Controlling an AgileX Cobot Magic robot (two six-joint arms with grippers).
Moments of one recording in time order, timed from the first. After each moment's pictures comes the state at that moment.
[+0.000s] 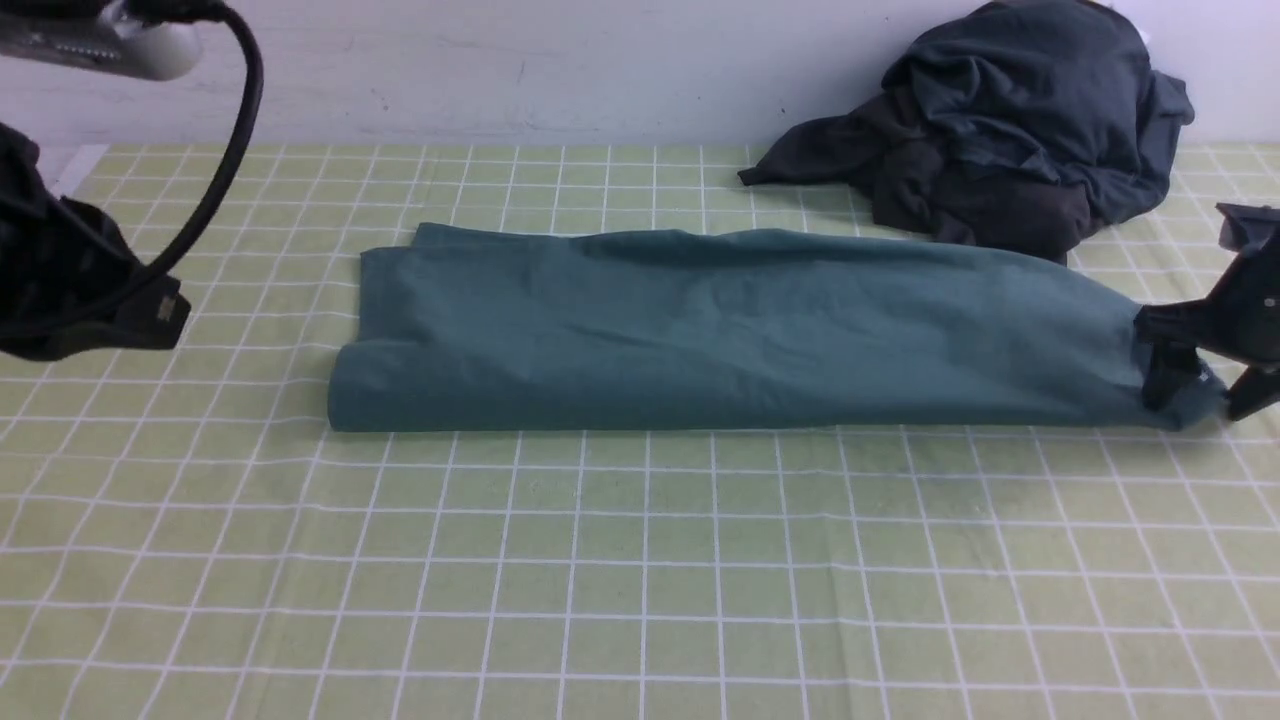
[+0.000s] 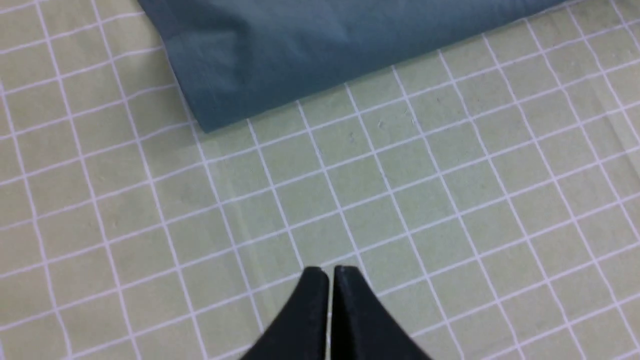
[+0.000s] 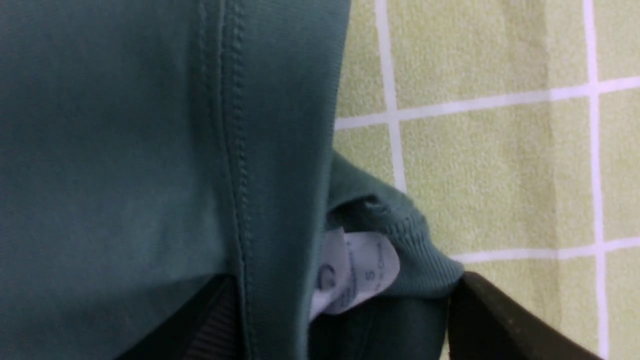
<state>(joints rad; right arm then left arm) -0.21 2.28 -1.83 0.06 1.13 -0.01 0.00 1.14 -1.21 -0.32 1.12 0.40</state>
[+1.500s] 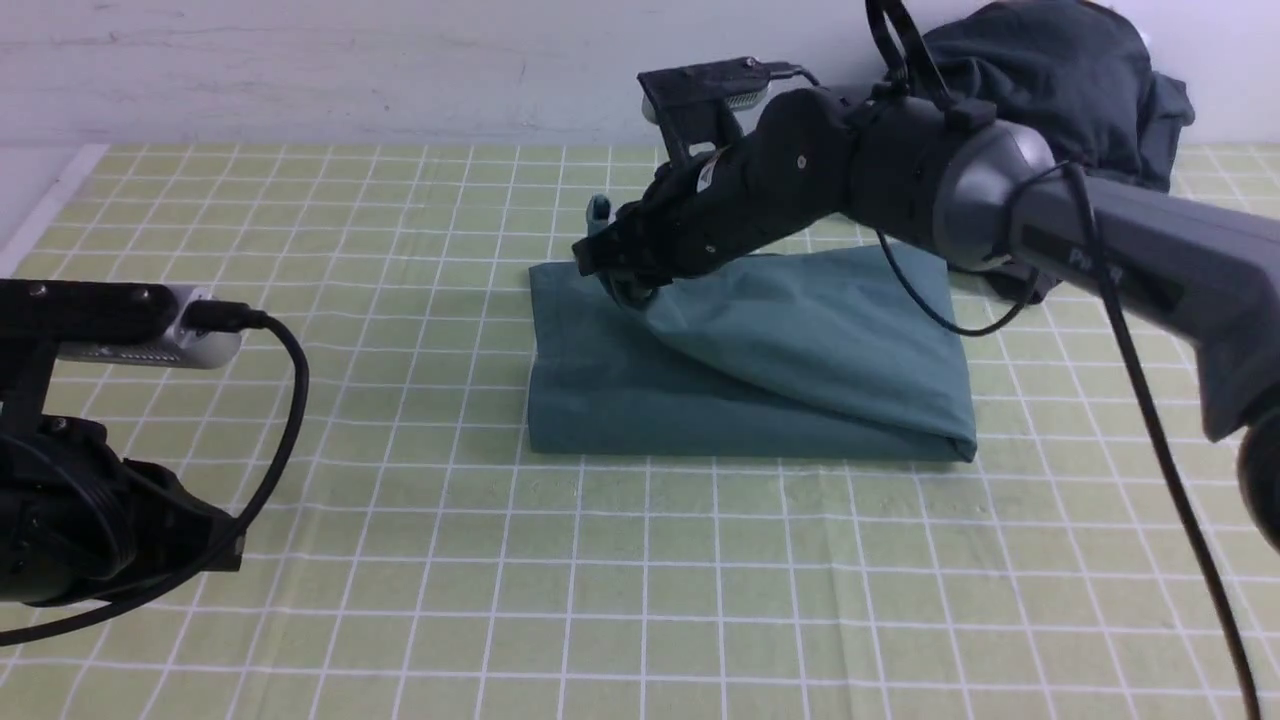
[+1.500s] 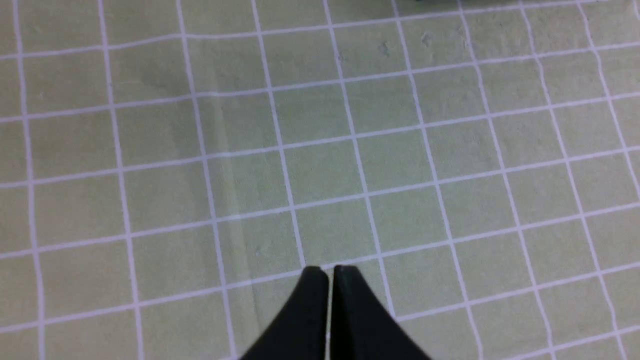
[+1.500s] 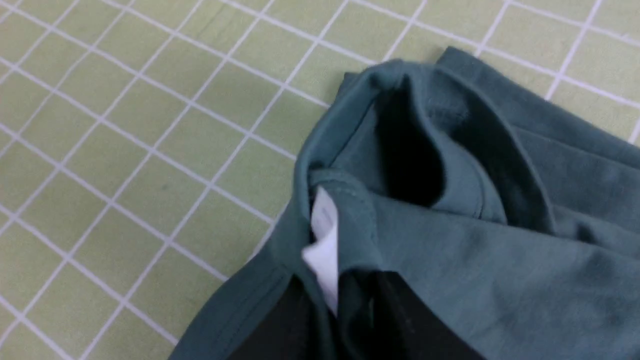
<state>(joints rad) 0.53 2.19 -1.92 0.20 0.63 -0.02 0.00 1.04 -0.73 -0.39 0.78 0.36</state>
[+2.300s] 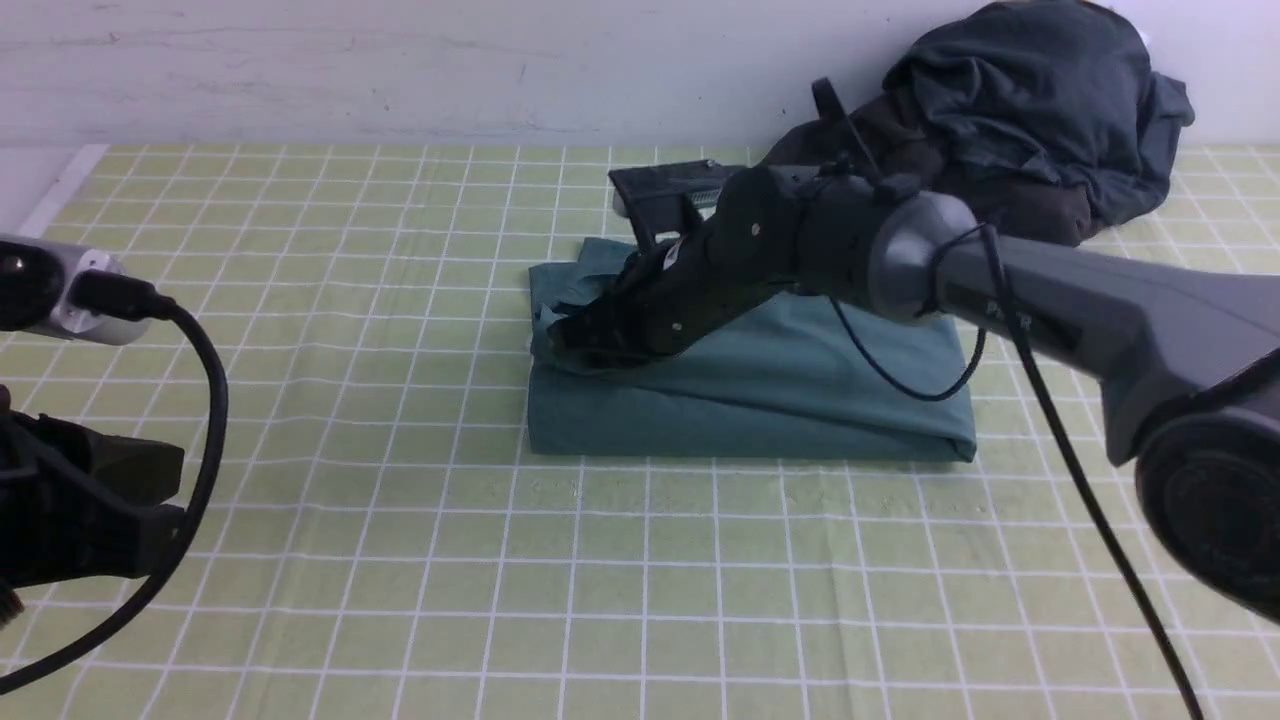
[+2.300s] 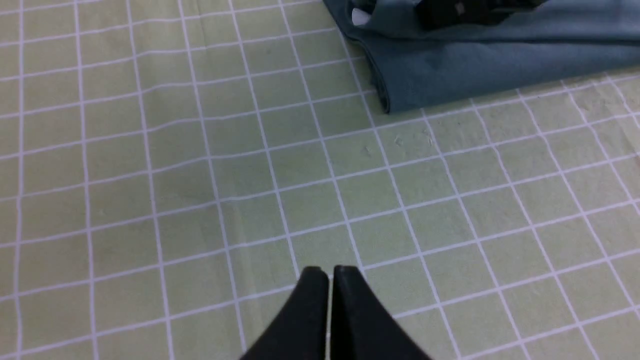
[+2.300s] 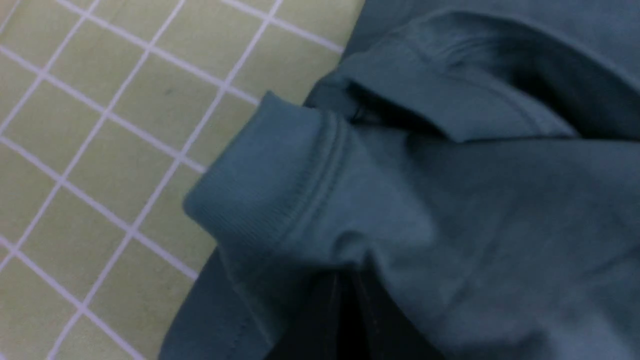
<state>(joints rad) 0.58 2.31 -1.92 0.35 0.68 -0.10 0.00 0.83 -0.73 -0.42 0.74 0.43</state>
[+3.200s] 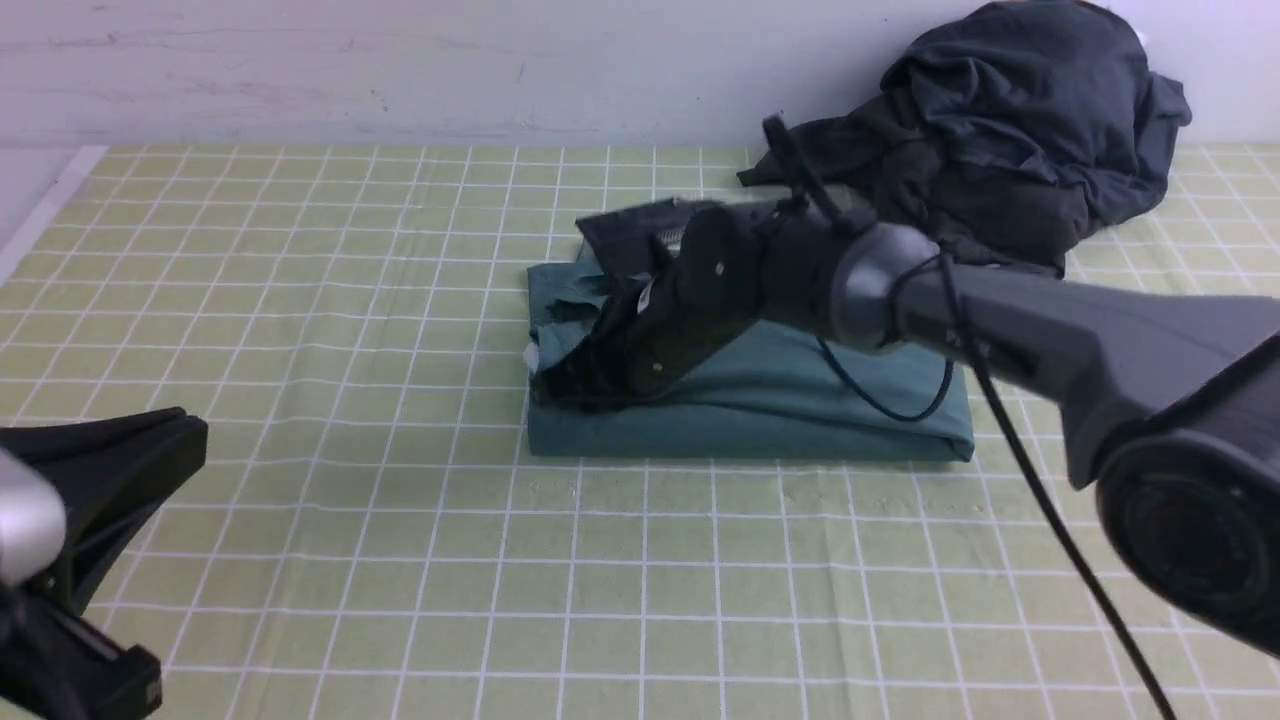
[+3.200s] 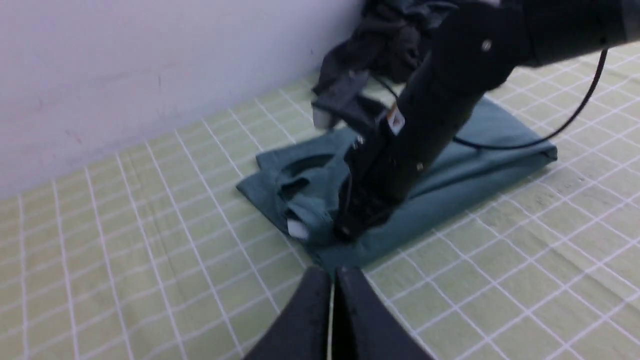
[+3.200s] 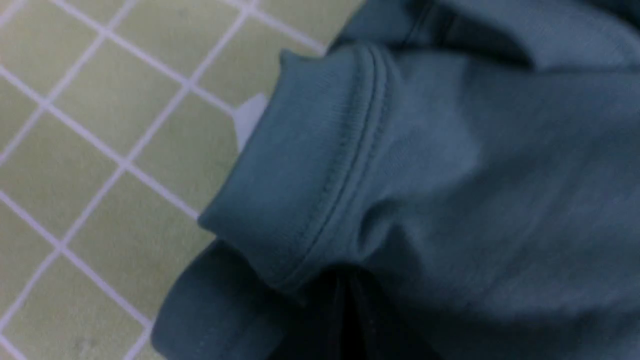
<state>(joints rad) 0.61 2.34 -1.91 0.28 0.72 -0.07 0.00 0.51 -0.53 -0.92 0.55 1.10</state>
